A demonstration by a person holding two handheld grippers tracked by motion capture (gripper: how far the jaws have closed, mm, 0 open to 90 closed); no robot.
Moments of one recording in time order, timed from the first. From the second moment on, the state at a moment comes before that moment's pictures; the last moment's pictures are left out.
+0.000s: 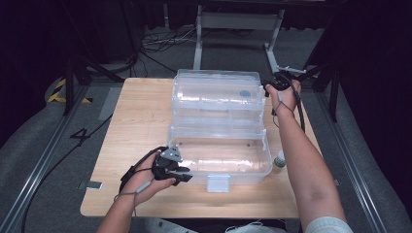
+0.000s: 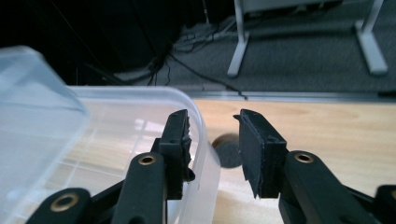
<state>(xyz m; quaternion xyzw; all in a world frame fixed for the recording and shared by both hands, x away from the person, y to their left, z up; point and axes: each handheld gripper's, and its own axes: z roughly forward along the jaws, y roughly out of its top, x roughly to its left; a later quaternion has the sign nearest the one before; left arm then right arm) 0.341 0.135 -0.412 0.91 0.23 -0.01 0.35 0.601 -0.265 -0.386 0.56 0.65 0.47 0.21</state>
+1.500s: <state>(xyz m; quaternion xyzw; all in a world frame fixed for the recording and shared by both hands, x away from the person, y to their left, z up) 0.341 0.169 -0.377 0.88 0.26 0.00 0.41 0.435 -0.331 -0.343 0.41 0.68 0.56 0.24</state>
